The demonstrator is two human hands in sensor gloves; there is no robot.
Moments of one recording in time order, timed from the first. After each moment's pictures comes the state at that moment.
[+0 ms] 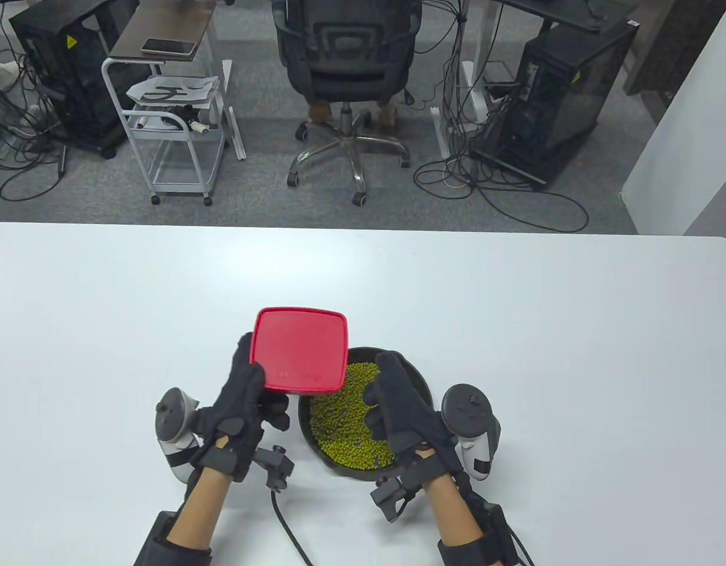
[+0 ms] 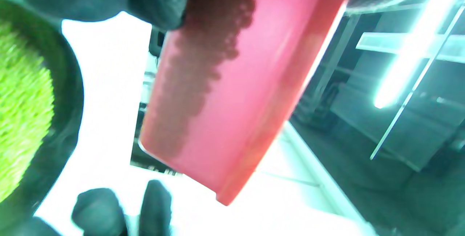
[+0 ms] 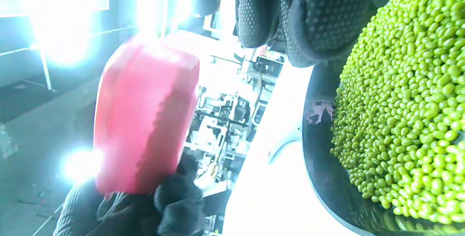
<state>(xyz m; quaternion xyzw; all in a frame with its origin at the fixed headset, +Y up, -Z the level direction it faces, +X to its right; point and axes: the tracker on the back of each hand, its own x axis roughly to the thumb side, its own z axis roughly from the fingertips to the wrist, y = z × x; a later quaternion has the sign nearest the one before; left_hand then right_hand) -0.245 -0.727 -0.289 -0.01 0.00 0.80 0.59 0.088 -0.716 -0.283 0.06 0.08 0.79 0.61</state>
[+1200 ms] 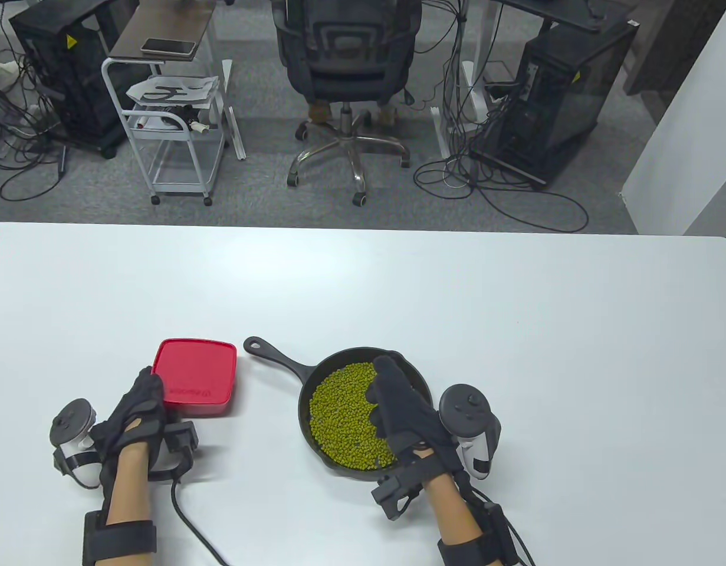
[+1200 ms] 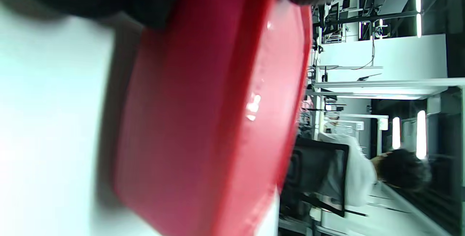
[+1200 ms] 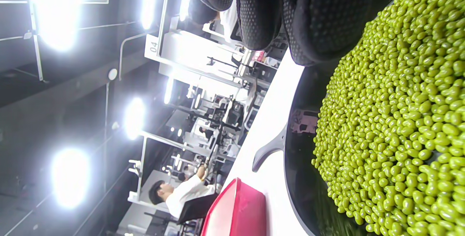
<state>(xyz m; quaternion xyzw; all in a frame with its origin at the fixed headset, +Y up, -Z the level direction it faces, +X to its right) -0.390 -0.799 -0.288 -0.03 0.33 0.65 0.68 0.090 -0.720 -0.284 0.06 0.07 0.81 0.58</state>
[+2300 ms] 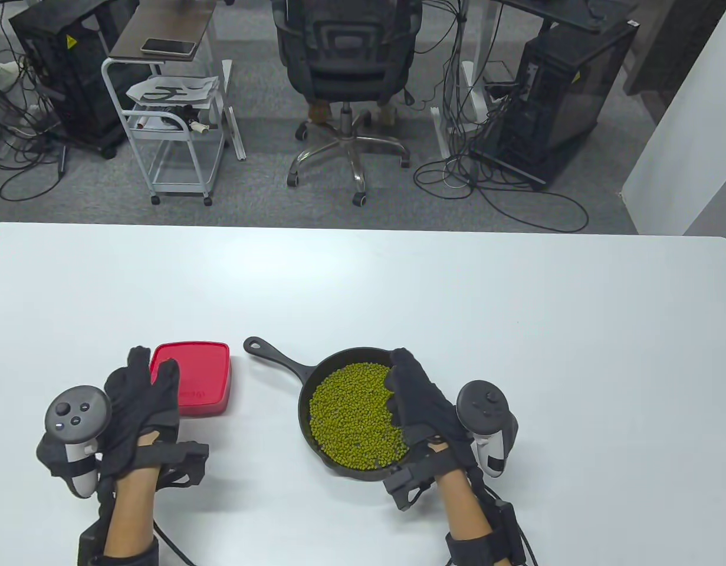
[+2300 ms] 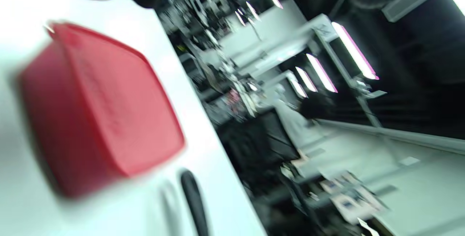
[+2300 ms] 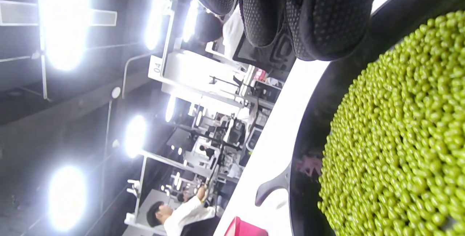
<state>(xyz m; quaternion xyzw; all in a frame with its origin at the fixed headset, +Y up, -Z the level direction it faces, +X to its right) -0.318 -0.670 -0.257 0.07 0.15 0.51 0.85 0.115 -0.707 -0.288 0.03 0.01 0.81 0.59</state>
